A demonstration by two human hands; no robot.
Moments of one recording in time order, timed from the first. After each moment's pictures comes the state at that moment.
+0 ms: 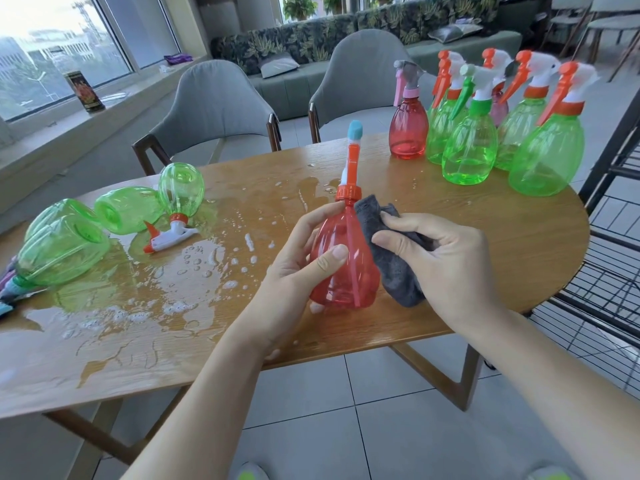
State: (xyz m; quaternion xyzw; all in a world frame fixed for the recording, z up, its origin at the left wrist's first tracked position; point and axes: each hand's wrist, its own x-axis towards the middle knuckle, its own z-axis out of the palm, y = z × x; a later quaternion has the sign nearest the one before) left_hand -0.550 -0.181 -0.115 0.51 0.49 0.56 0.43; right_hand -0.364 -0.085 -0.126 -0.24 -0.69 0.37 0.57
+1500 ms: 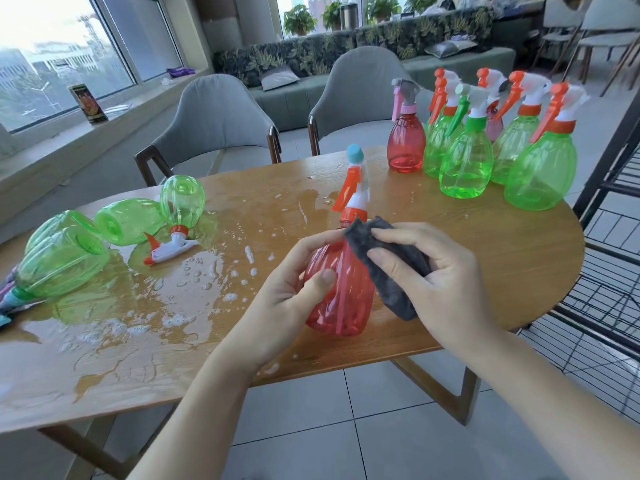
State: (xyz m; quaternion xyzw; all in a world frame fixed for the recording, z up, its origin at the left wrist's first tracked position) left_hand -0.557 -0.193 -0.112 0.60 0.52 0.51 0.35; right_hand -0.362 -0.098 -0.121 -0.19 -0.75 0.31 0.56
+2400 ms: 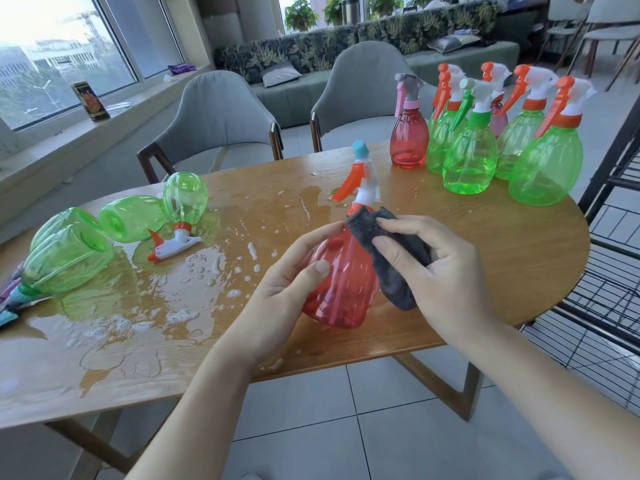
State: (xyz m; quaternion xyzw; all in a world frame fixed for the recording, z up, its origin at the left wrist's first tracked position) left_hand -0.565 -0.189 -0.121 0.55 0.49 0.54 0.40; right_hand -0.369 -0.091 -0.125 -0.22 -0.72 0.33 0.57
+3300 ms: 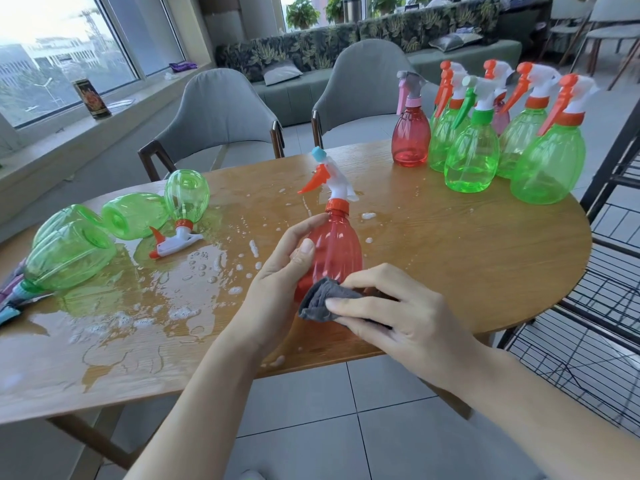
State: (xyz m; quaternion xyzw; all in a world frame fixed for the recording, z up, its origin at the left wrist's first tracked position) left_hand -0.565 -0.184 -0.116 0.45 0.50 0.60 0.43; right_hand -0.372 -0.117 -0.144 -0.05 -0.87 0.11 0.48
